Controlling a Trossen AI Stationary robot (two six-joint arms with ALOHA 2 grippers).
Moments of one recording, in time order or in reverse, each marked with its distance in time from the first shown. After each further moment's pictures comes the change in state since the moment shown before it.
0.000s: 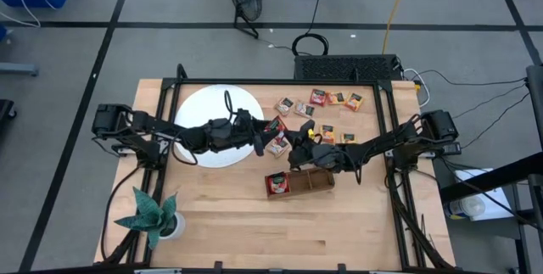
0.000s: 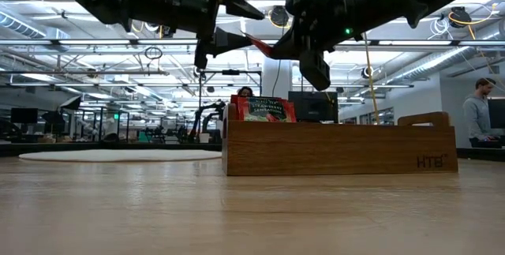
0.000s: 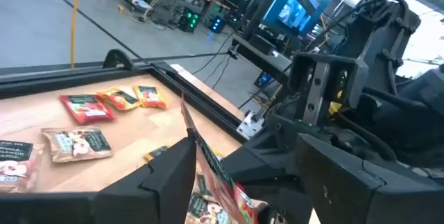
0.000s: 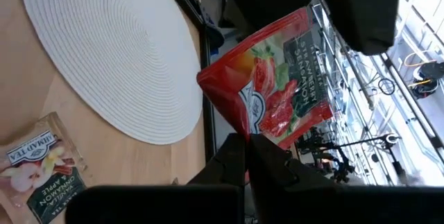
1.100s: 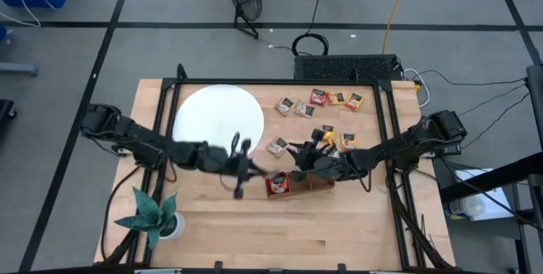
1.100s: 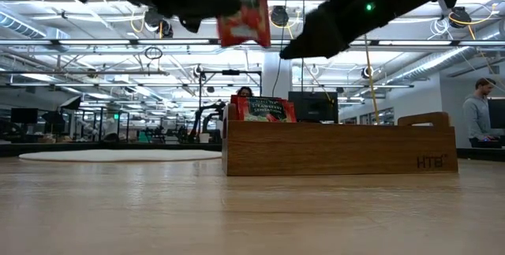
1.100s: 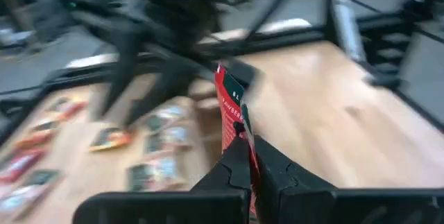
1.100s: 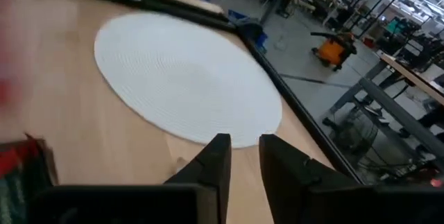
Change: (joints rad) left arm -0.269 -0.120 -0.003 -0.355 0.143 0.664; right arm 0.108 -0.069 0.002 -0.253 0.000 0.830
